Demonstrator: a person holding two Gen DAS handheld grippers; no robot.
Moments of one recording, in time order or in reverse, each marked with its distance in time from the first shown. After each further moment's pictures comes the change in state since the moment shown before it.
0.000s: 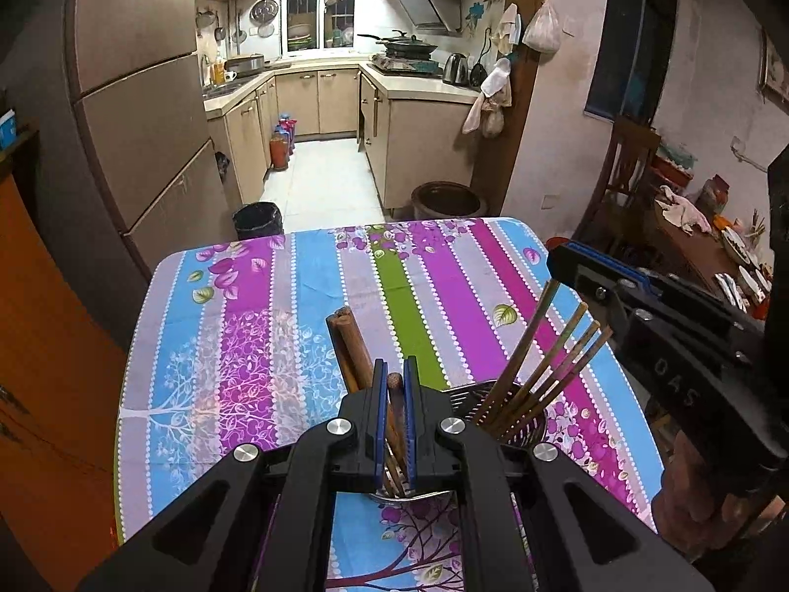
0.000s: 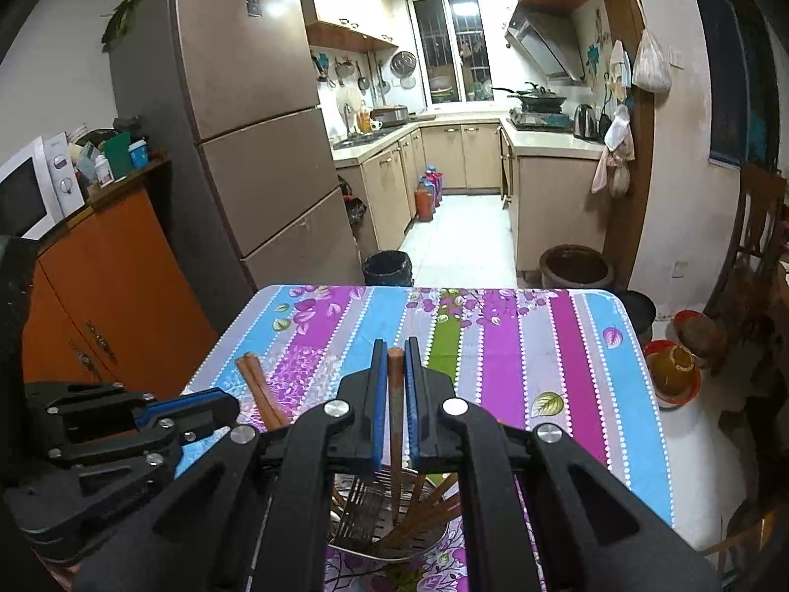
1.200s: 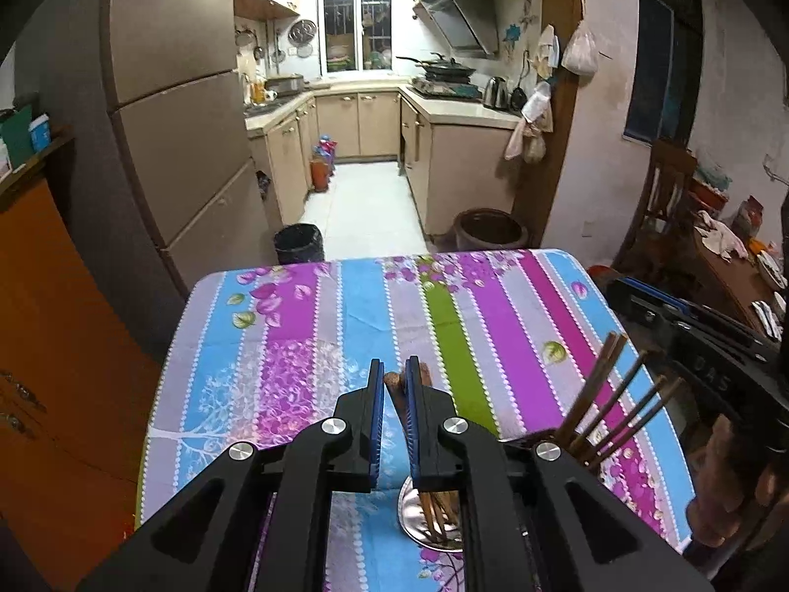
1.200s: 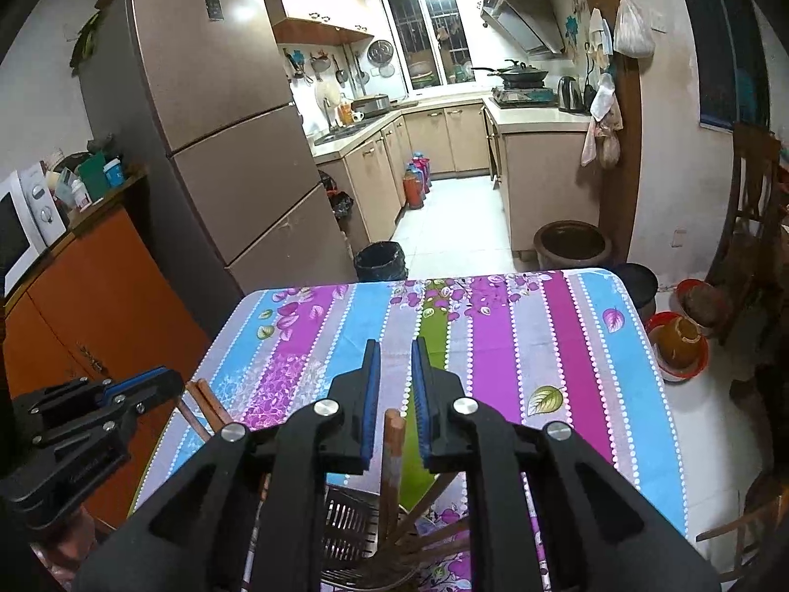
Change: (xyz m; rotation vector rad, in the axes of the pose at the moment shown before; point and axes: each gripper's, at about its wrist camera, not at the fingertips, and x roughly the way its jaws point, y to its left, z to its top) left arm 0.009 0.022 0.017 -0.030 -0.083 0.128; right arm 0.025 -0.032 0.008 0.087 0.031 0.005
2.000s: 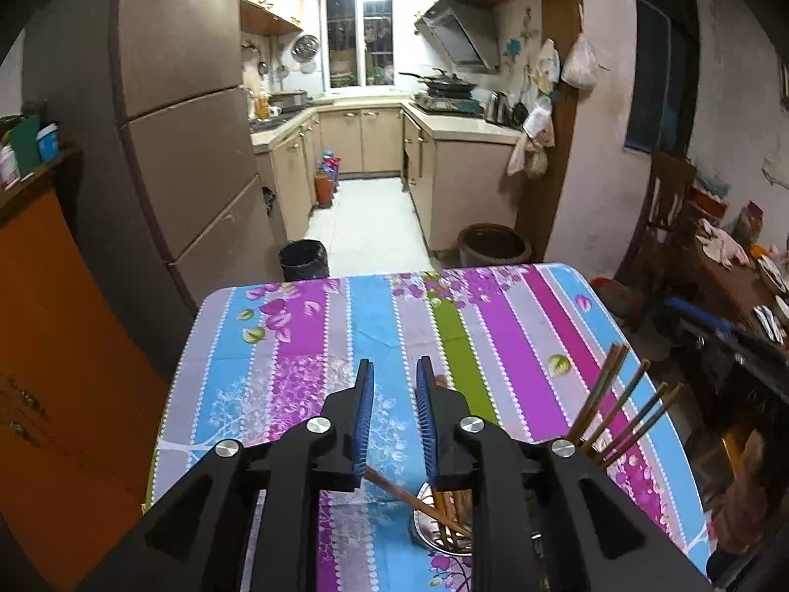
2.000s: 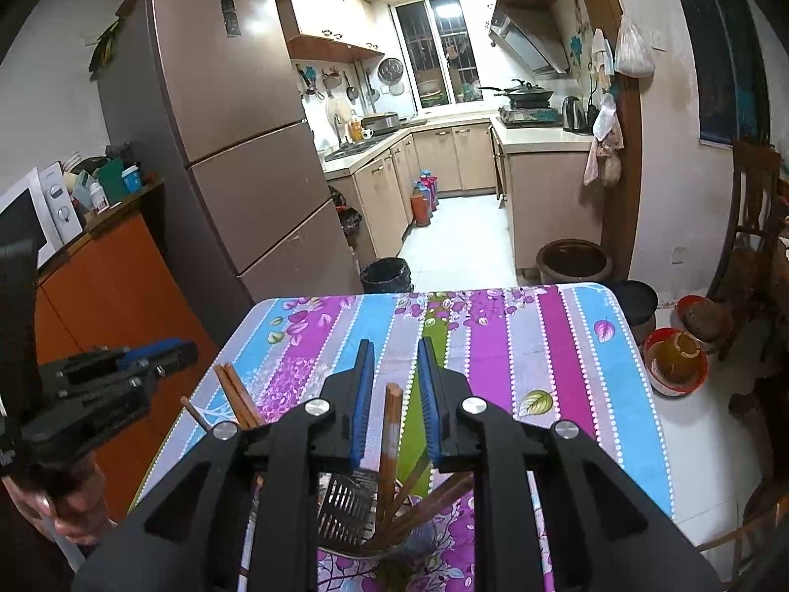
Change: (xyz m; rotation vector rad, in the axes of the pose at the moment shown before) left arm -0.012 0.011 0.001 0.000 -0.053 0.010; right arm -0.032 -0.004 -0.011 -0.023 -0.050 0.018
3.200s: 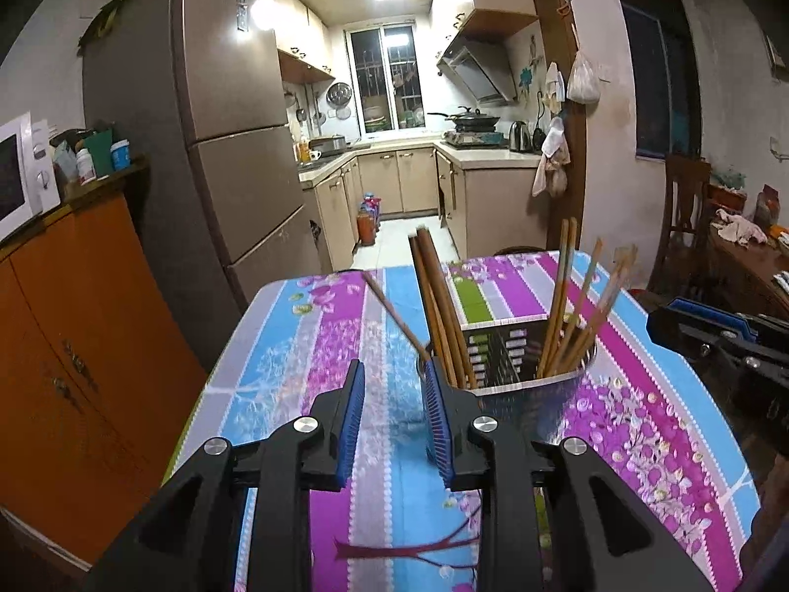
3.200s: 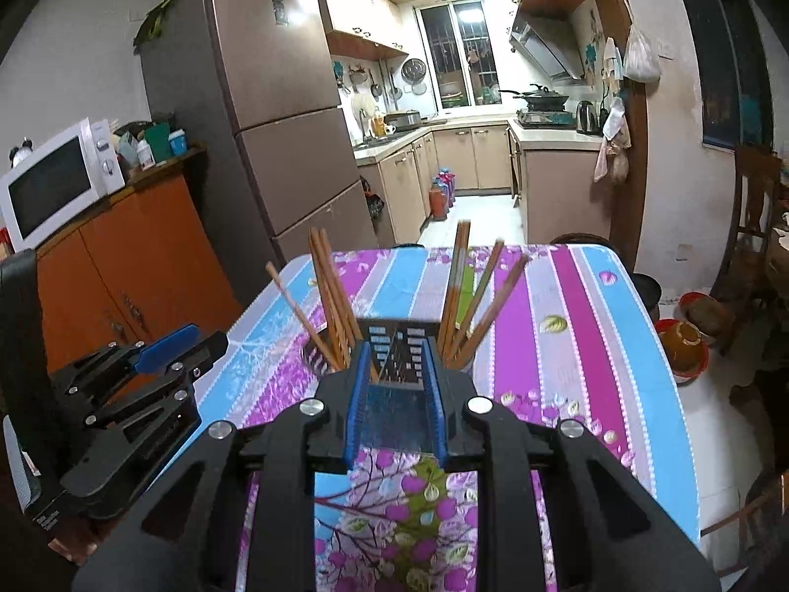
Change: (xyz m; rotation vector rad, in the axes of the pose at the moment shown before) left arm -0.086 -0.041 -0.138 0.035 -0.142 0.148; right arm -0.072 0.048 -0.099 -0.058 -0.007 0.025
